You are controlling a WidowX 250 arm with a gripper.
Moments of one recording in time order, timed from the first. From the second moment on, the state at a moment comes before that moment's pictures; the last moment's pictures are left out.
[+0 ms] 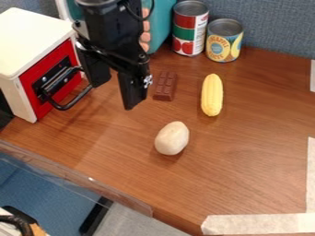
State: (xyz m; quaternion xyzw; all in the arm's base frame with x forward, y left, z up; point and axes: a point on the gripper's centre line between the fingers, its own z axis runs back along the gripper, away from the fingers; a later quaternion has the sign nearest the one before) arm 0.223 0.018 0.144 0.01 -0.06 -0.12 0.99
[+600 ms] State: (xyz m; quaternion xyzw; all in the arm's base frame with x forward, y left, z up) arm 0.222 0.050 0.091 0.13 -0.02 -0.08 0.99
